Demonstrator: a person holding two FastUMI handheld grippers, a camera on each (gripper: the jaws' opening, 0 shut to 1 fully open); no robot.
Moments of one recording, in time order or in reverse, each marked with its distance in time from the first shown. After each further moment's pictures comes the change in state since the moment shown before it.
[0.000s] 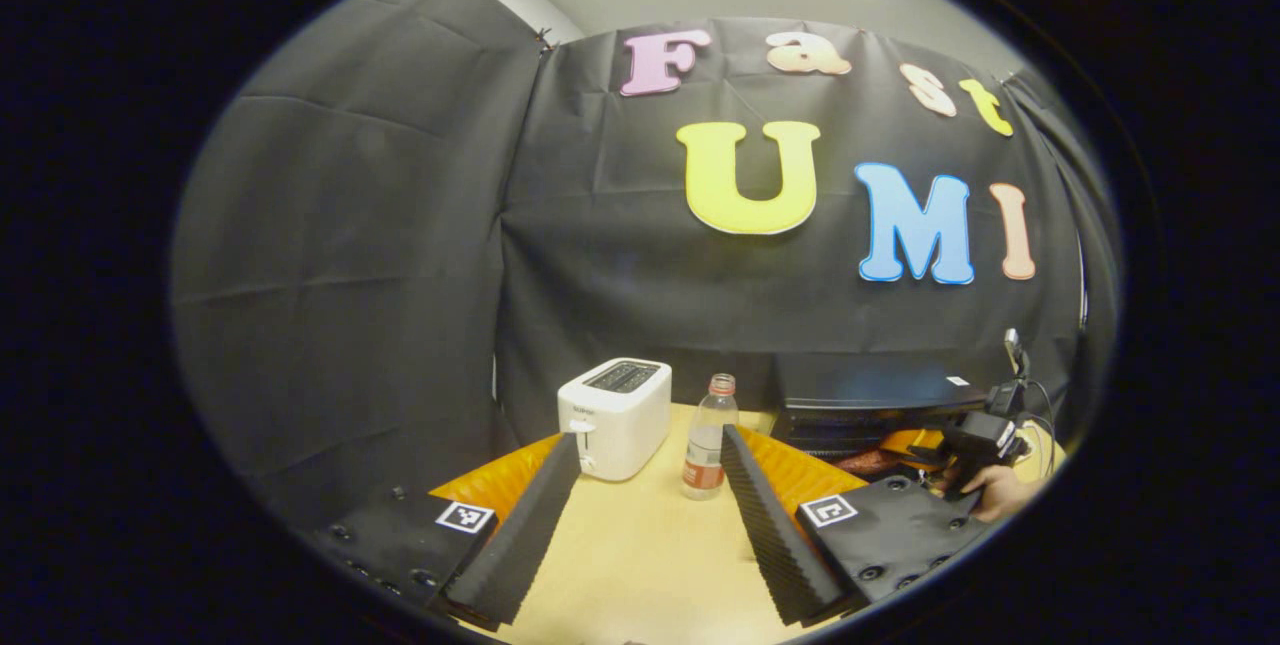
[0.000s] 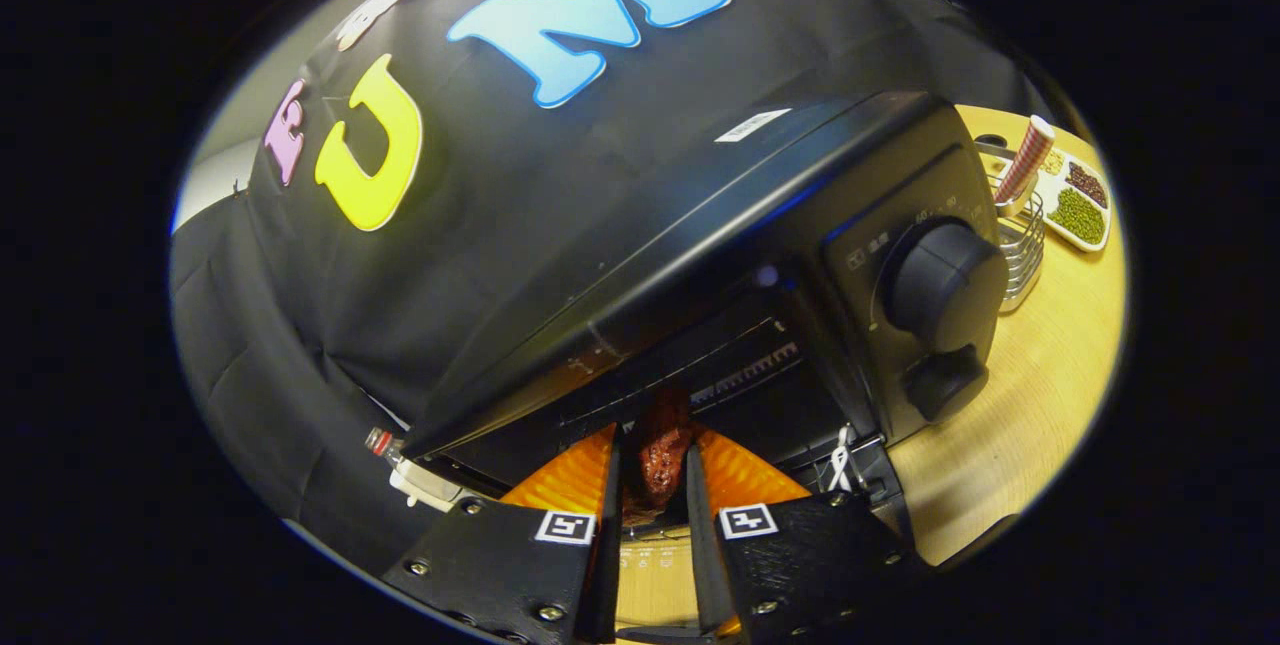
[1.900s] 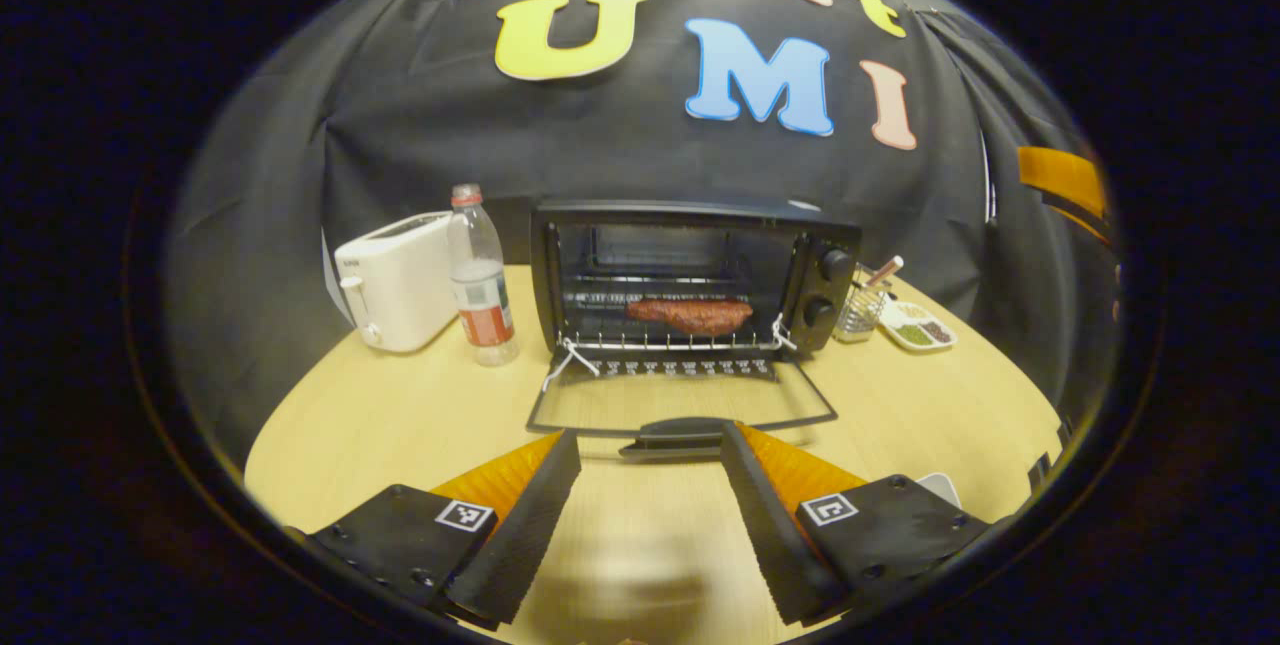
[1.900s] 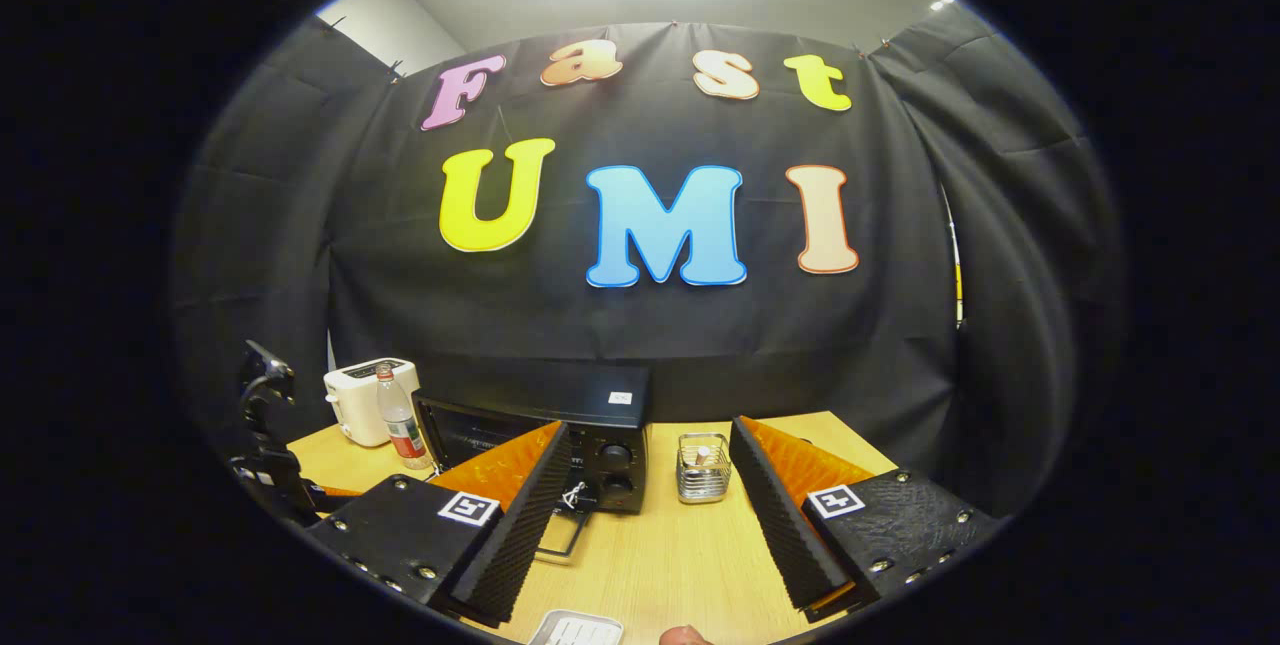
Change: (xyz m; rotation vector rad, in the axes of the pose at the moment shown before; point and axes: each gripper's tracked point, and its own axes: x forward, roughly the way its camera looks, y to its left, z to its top) left arm -0.013 -0.210 -0.190 0.109 0.399 -0.373; right arm -0.311 -0.026 0.109 -0.693 -0.426 -0.199
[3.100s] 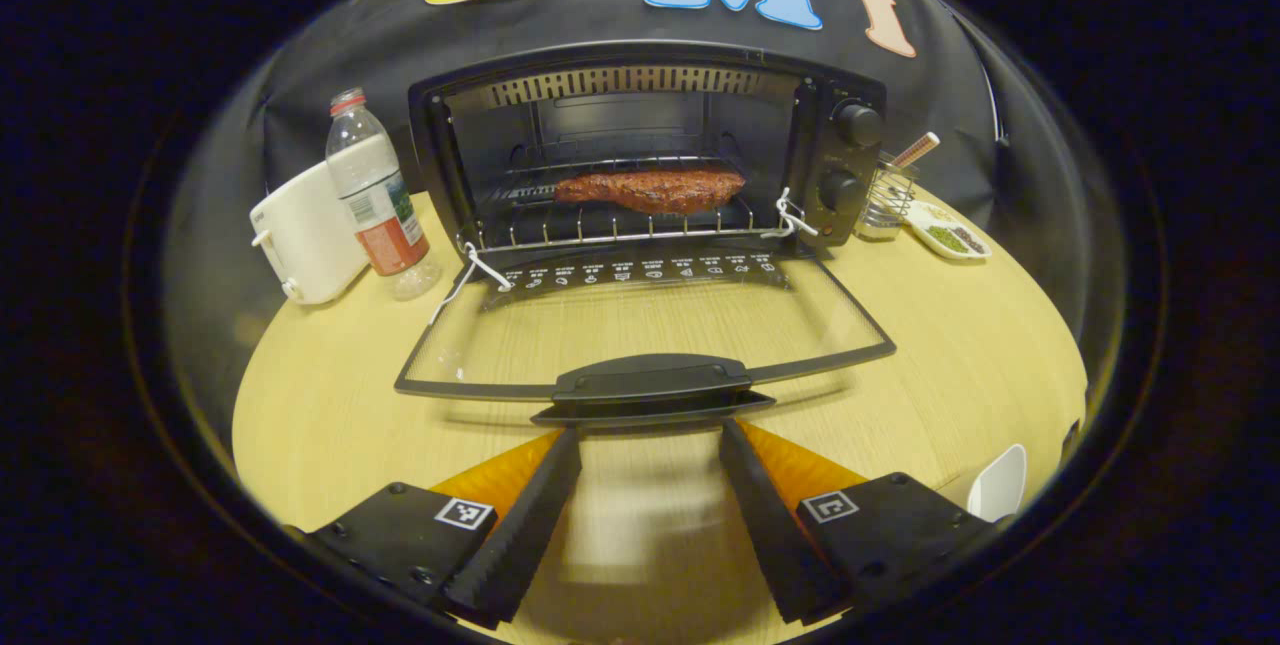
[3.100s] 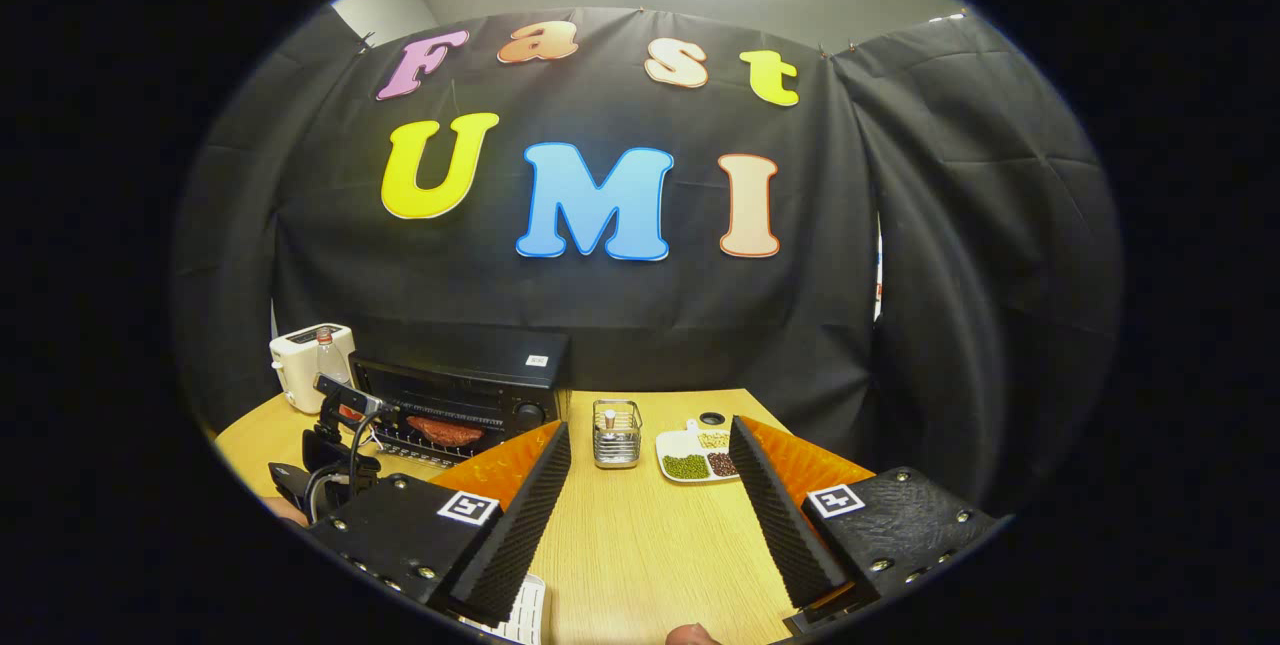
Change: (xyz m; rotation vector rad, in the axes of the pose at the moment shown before) left arm 0.083 -0.030 -0.061 0.070 0.243 -0.019; right arm -0.046 -0.055 -0.008 -0.056 0.076 -0.170
